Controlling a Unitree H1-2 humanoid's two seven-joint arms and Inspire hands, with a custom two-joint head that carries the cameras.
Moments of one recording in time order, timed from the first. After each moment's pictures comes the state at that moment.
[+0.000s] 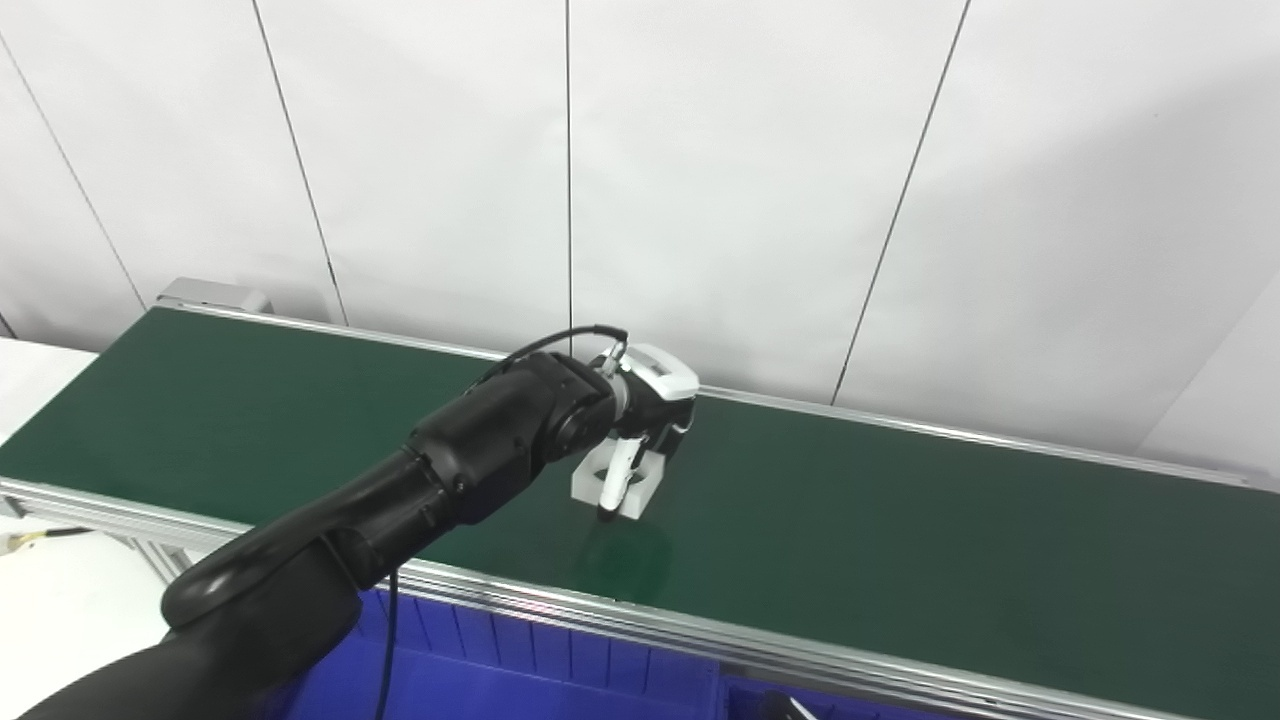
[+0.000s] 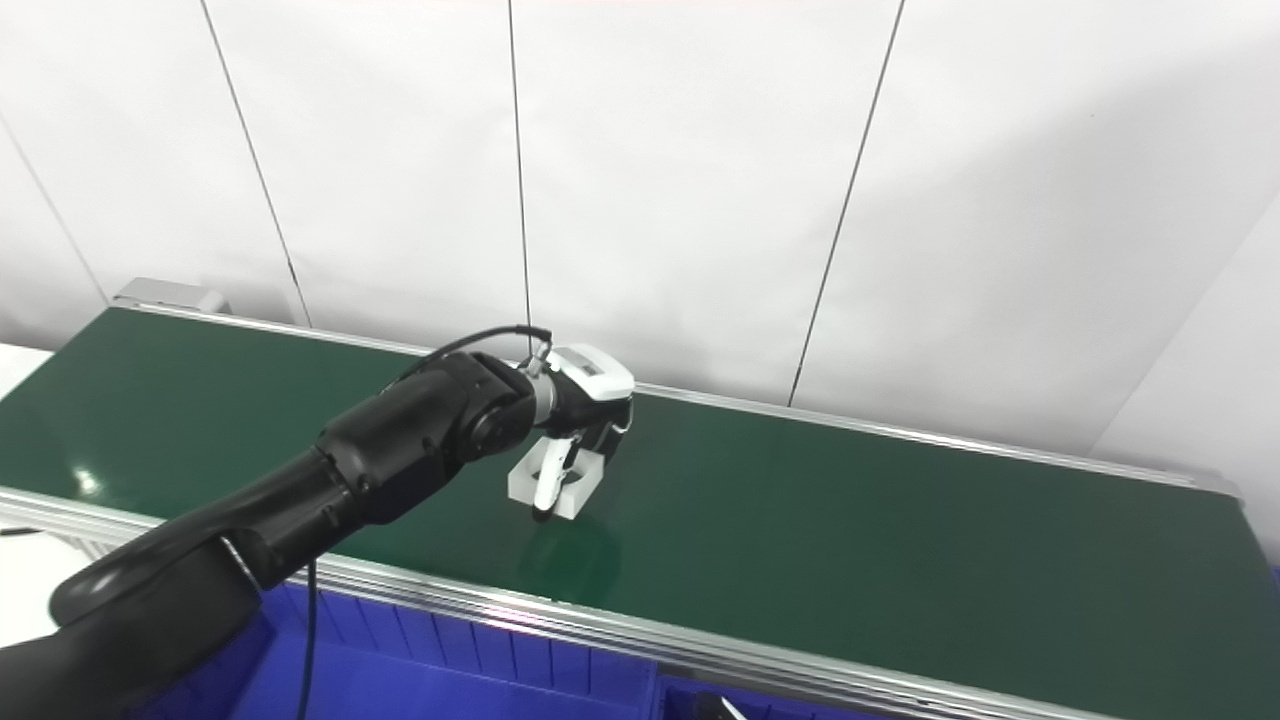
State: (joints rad) left arm -0.86 0.40 -0.63 0.37 0.92 0.06 -0.67; right arm 0.03 -0.06 0.34 0.52 -0.06 -0.45 -0.03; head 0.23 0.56
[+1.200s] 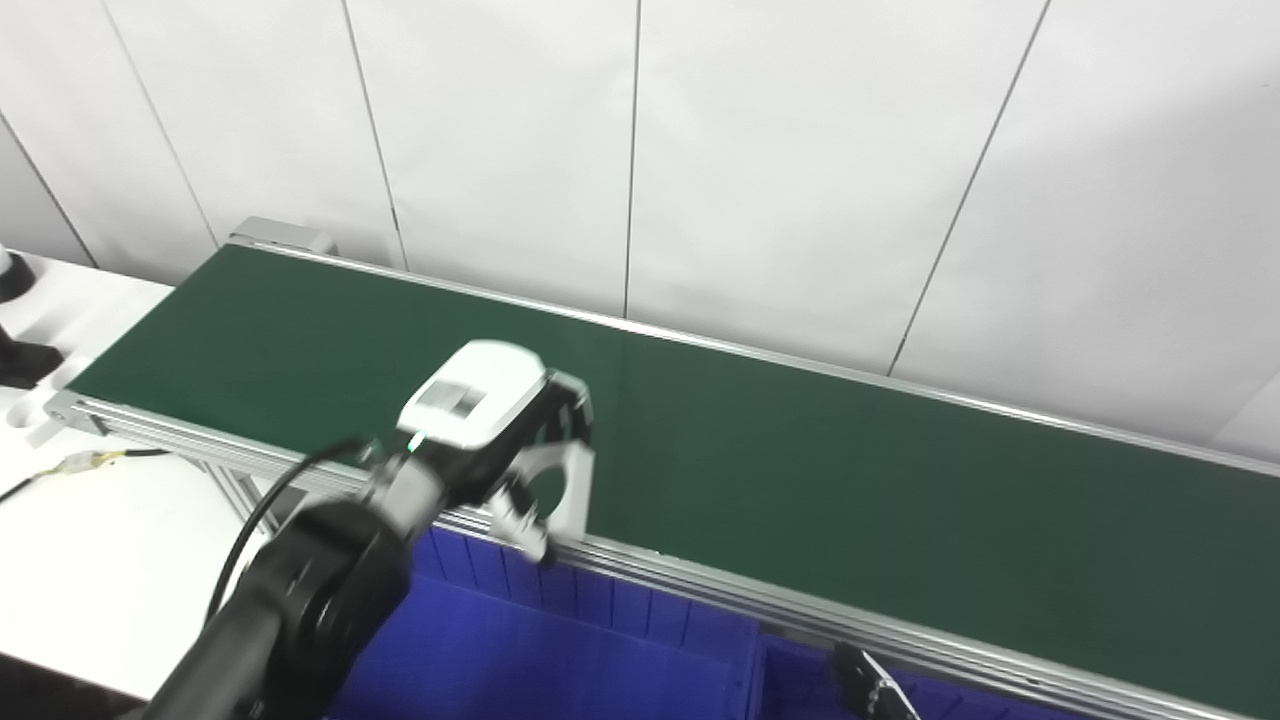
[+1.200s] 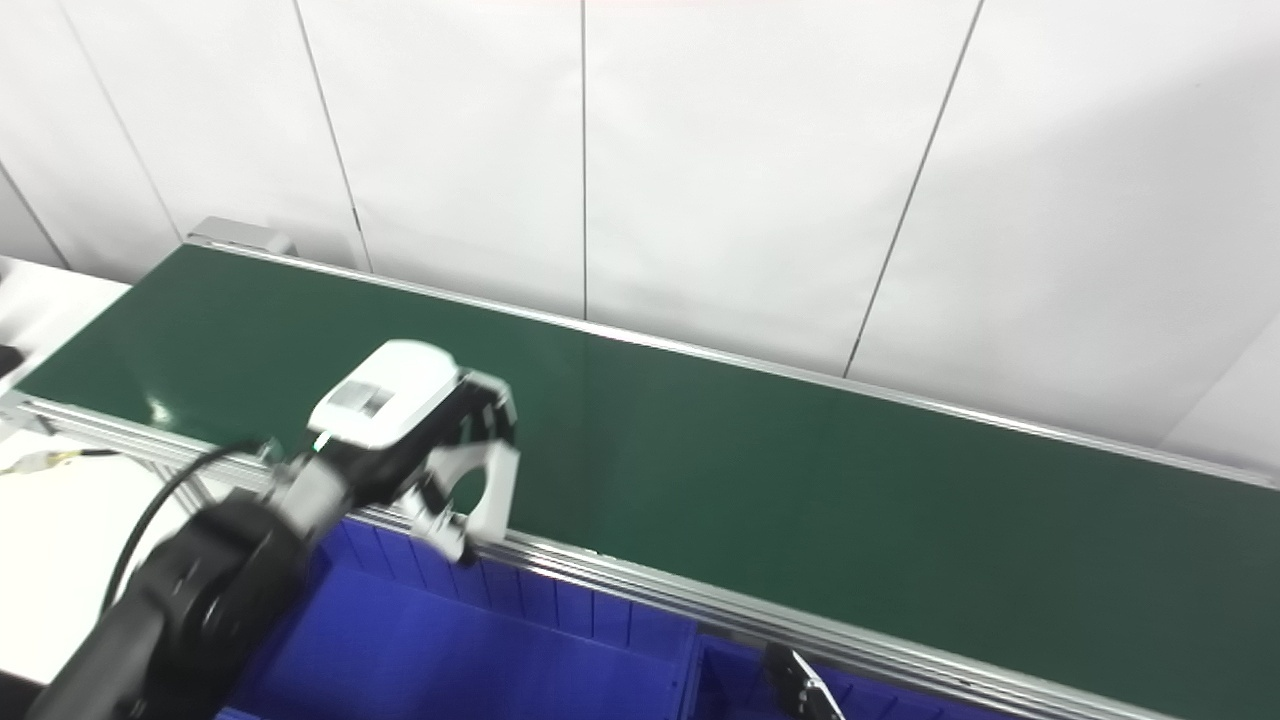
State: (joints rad) left arm 0.05 0.43 -0.05 -0.55 0.99 0.17 -0.37; right arm 0.04 -0.08 0.25 0.46 -0.03 -0.45 0.09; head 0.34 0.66
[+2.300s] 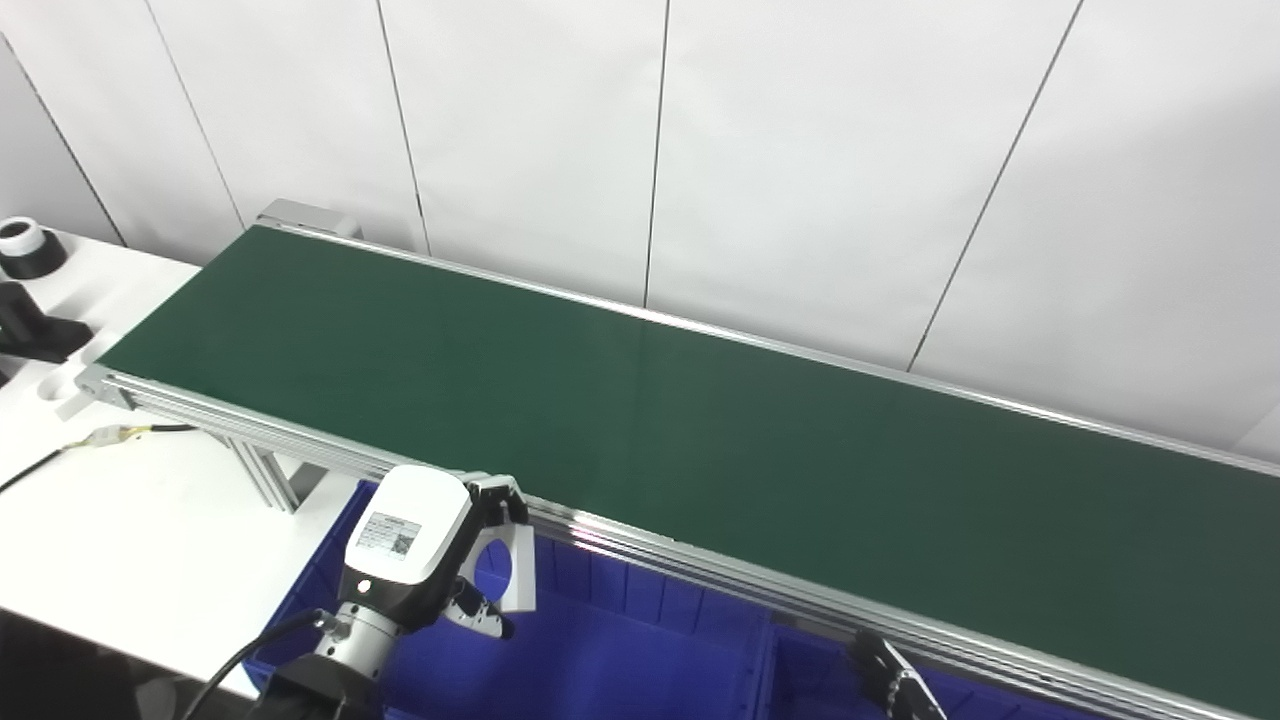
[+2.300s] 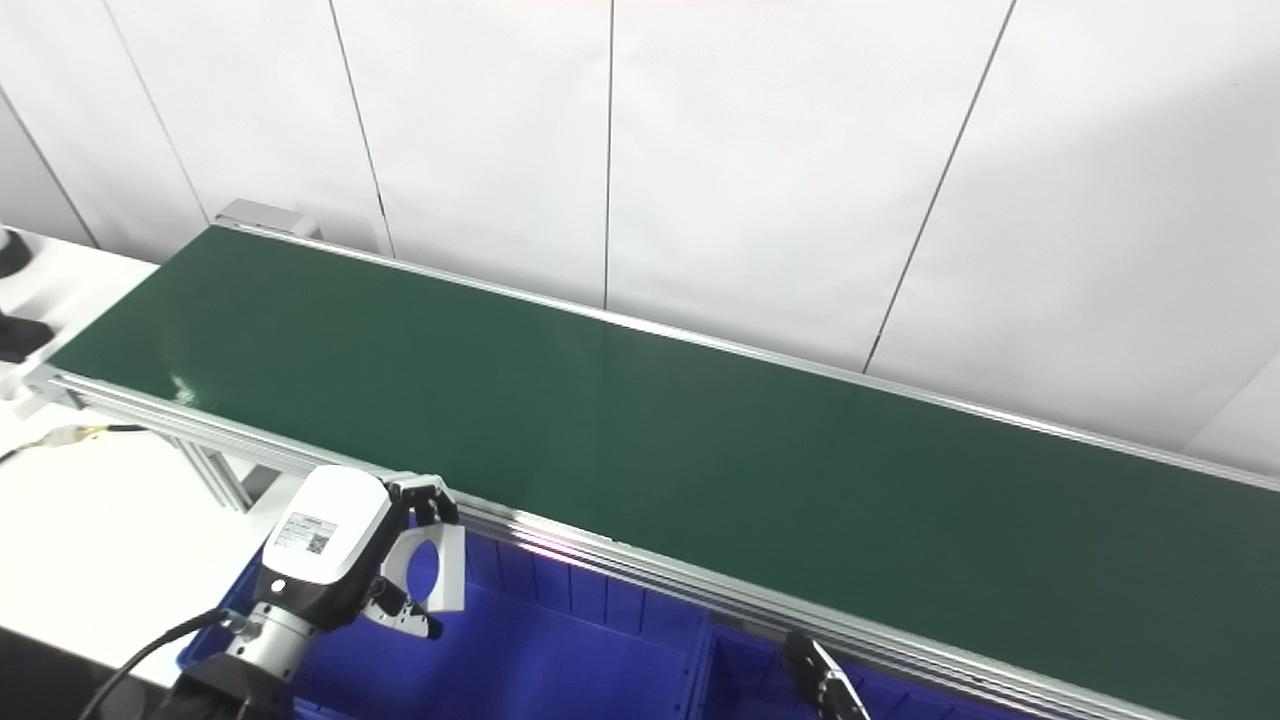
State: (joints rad) left arm 0.23 0.33 -0.06 -0.10 1.06 -0.05 0.30; right arm 0.05 -0.10 0.23 0.42 -0.04 -0.45 0.12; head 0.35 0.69
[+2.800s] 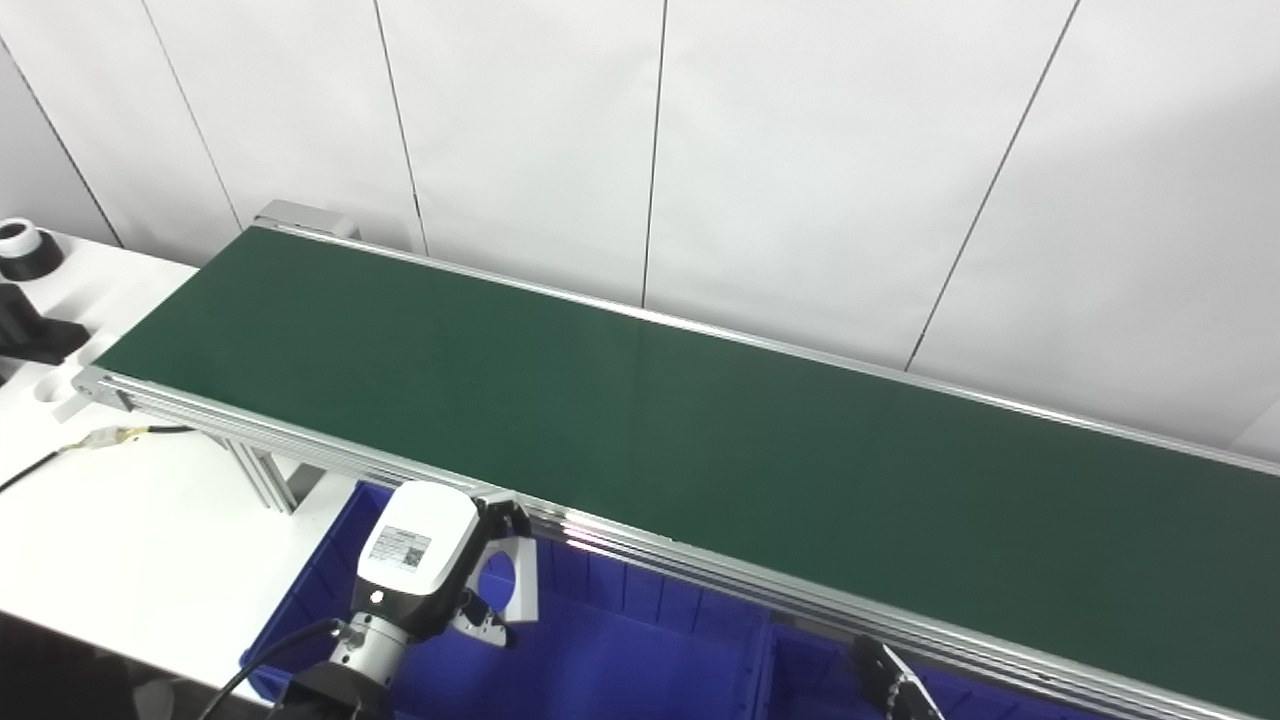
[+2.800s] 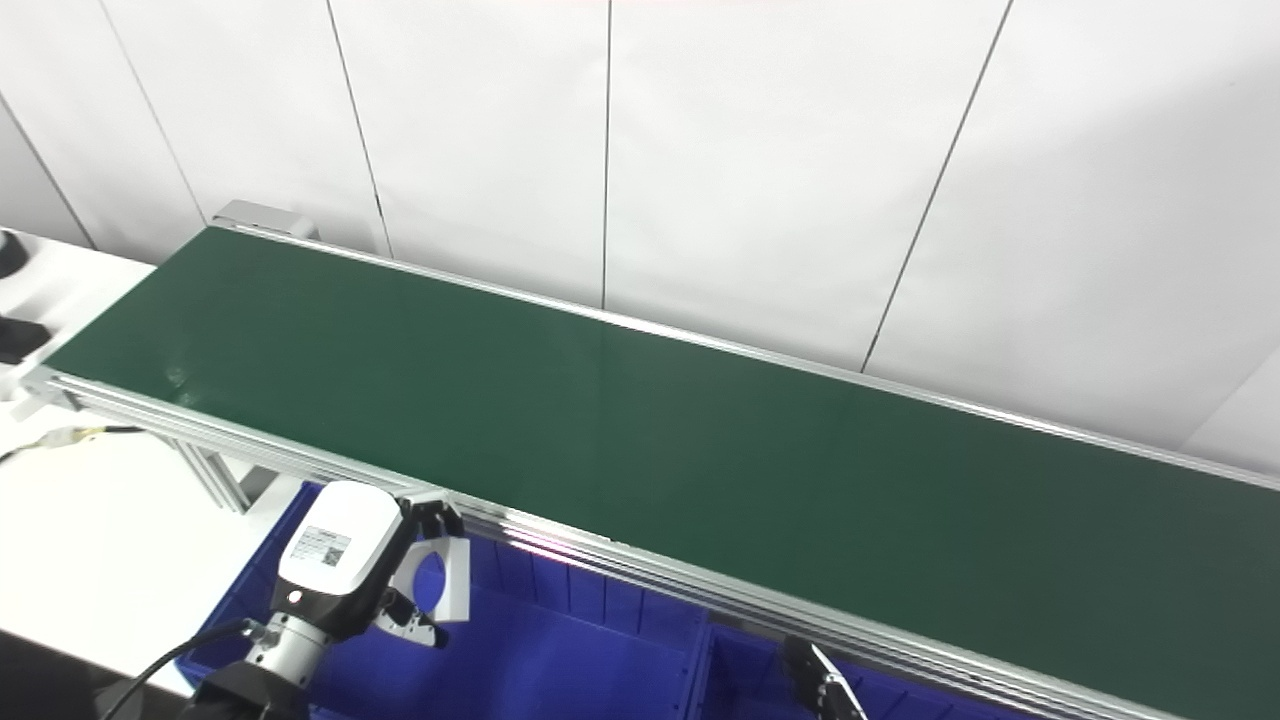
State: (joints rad) left arm 0.20 0.34 -0.12 0.00 1.06 -0.05 0.38; right arm 0.05 -0.10 0.23 0.41 -0.04 -0.45 0.12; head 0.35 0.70
